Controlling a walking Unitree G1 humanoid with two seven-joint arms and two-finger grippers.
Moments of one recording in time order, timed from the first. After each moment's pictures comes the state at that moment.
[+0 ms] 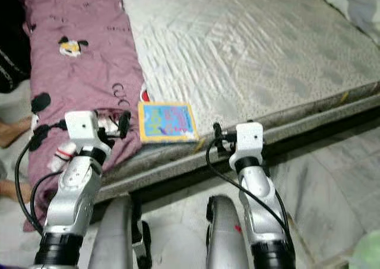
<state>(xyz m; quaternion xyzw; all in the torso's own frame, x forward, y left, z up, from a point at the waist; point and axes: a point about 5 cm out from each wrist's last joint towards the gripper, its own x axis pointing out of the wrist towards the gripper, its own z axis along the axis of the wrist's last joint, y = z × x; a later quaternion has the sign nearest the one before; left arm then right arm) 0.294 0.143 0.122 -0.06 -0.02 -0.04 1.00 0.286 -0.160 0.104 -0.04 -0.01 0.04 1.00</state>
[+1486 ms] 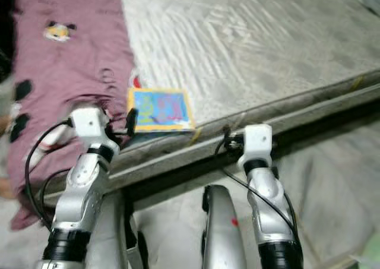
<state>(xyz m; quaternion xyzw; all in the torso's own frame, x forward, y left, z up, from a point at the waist) 0.298 0.132 0.125 -0.08 -0.03 -0.05 0.99 0.285 -0.172 0.099 -0.04 0.01 0.02 1.00</state>
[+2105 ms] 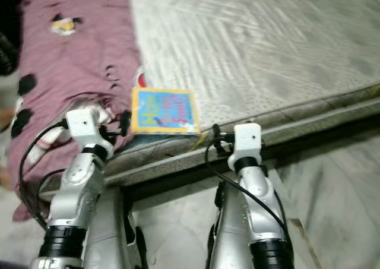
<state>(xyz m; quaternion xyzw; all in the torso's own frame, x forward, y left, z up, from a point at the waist) 0.304 0.145 0.109 -0.10 0.02 -0.02 0.99 0.287 -0.161 0.102 -0.04 0.00 0.04 1.00</state>
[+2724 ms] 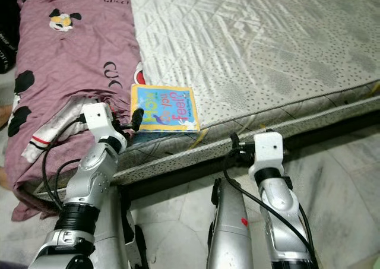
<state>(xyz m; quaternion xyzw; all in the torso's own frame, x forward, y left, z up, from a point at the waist) 0.331 0.116 0.106 -0.17 0.06 -0.06 0.98 0.260 -0.198 0.101 -0.09 0.03 0.02 1.00</state>
